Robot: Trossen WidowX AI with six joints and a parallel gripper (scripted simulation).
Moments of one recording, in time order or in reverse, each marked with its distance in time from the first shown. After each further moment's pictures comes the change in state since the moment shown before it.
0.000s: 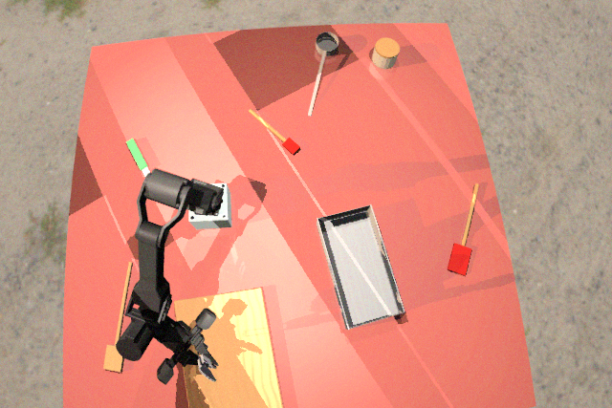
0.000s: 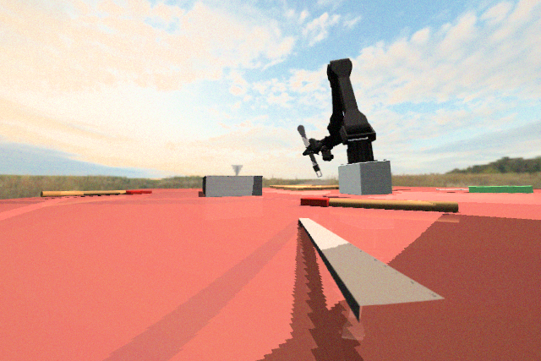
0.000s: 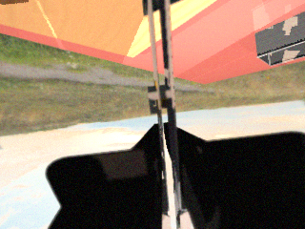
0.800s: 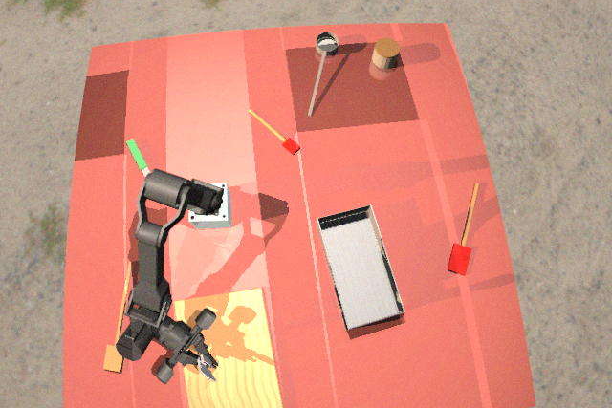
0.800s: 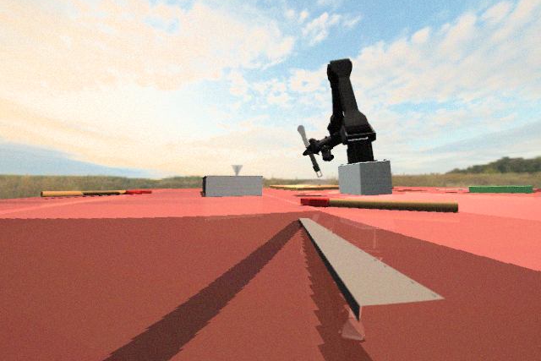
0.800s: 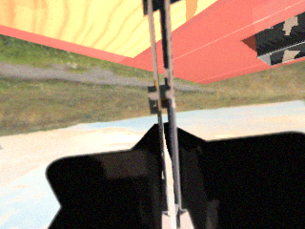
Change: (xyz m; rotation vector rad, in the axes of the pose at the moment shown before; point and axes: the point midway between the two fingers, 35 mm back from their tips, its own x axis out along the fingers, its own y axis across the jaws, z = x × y) arm 0.000 0.000 0.001 0.001 0.000 0.000
